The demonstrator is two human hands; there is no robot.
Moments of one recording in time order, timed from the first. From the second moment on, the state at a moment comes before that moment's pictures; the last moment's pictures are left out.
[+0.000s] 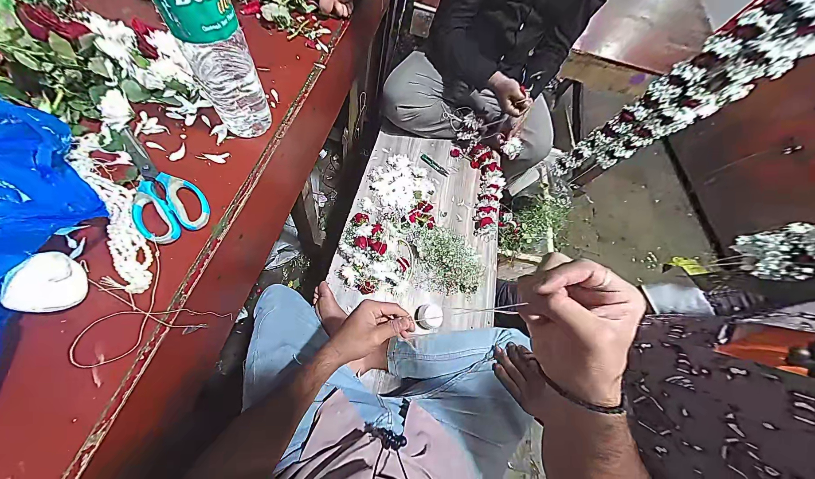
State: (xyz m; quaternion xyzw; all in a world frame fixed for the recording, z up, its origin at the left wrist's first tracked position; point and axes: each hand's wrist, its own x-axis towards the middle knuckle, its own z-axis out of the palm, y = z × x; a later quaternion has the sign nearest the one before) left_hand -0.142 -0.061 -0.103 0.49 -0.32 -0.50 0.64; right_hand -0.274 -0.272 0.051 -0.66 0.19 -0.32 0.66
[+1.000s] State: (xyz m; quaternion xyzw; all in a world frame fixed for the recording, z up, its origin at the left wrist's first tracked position) left_hand -0.088 -0.034 -0.070 0.62 -0.19 -0.50 0.58; right_hand -0.335 -0.318 -0.044 -0.87 0.43 0.04 0.25
